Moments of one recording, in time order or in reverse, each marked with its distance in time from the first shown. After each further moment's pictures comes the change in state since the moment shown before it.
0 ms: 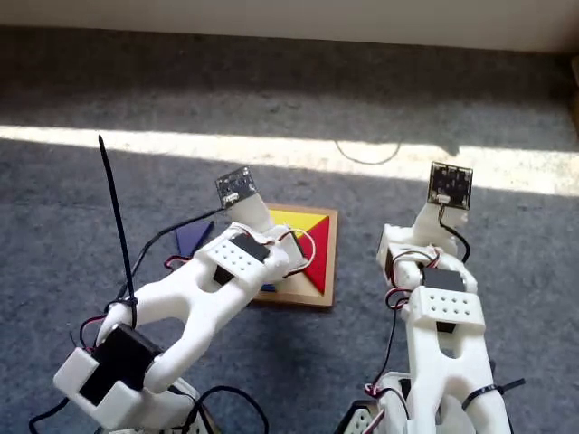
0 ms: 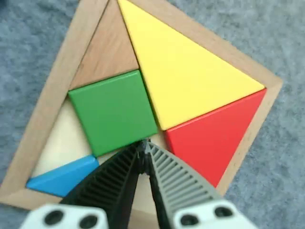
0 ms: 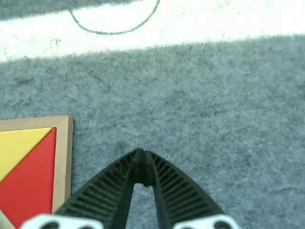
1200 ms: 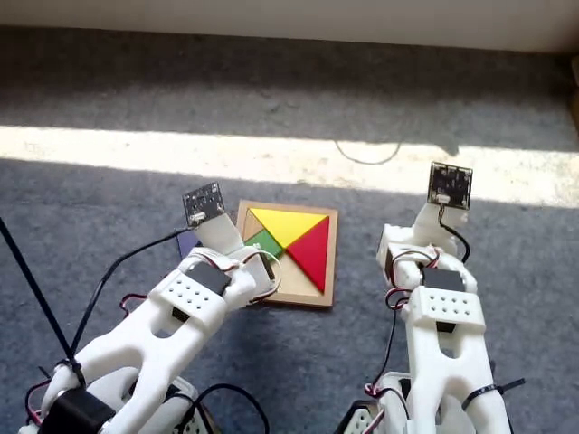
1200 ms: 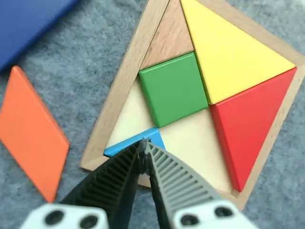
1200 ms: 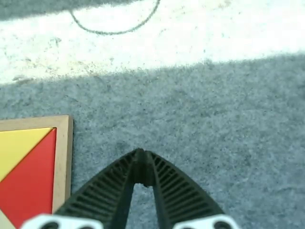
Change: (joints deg) left arm -4.1 -23.4 17.8 3.7 -6.5; right arm 0.0 0.0 0.0 0.0 0.0
